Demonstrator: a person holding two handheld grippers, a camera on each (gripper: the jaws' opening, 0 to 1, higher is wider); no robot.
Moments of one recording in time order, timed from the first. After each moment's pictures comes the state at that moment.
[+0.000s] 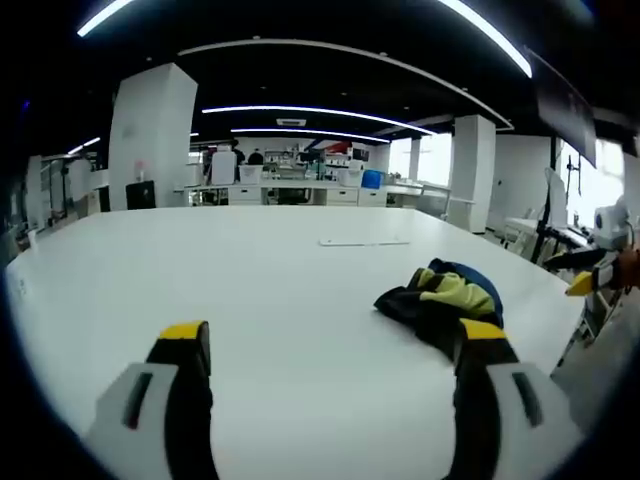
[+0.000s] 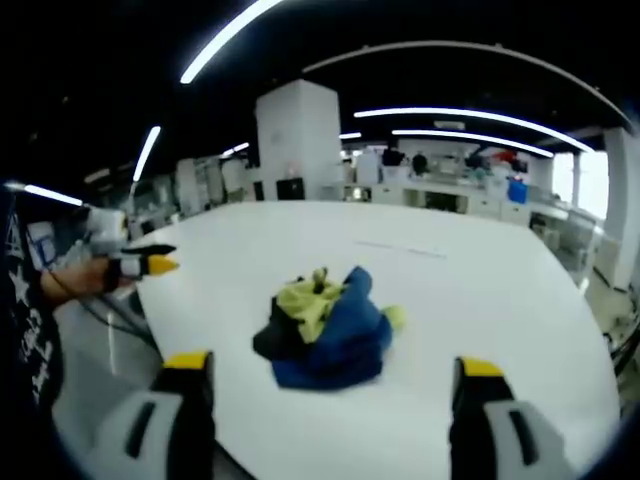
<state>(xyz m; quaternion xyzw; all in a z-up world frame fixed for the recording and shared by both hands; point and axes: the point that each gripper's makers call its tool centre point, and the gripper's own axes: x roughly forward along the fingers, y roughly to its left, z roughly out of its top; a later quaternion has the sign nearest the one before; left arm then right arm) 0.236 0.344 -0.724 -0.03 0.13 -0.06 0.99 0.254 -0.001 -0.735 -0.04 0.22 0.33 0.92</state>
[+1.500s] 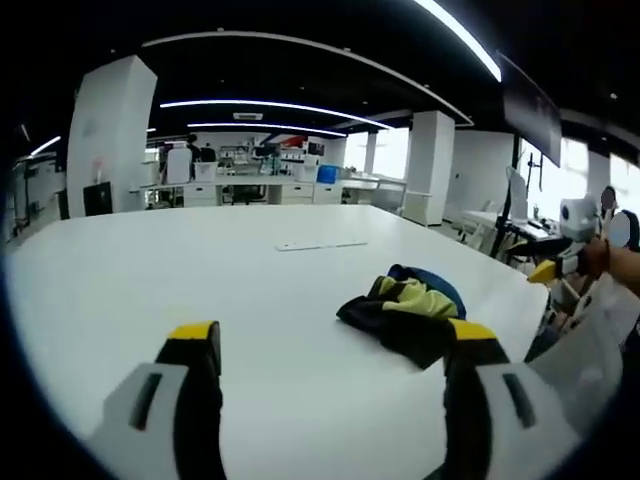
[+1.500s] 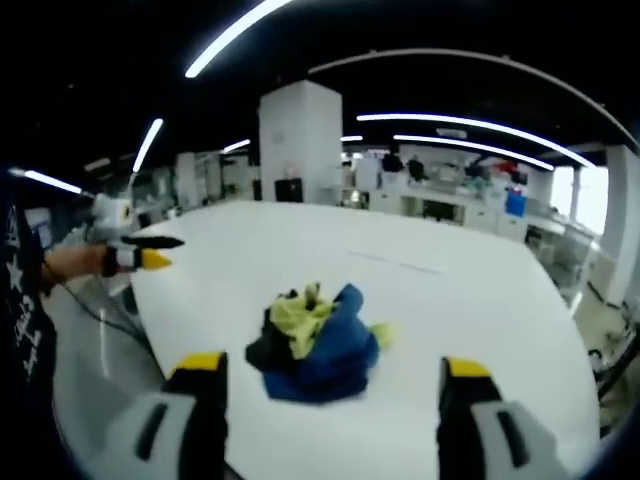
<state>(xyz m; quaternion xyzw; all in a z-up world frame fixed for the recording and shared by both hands) 0.253 0.319 -0.702 -0.03 0.14 -0.17 0.97 0.270 -0.007 -0.709 -0.07 0.21 0.32 0.92</state>
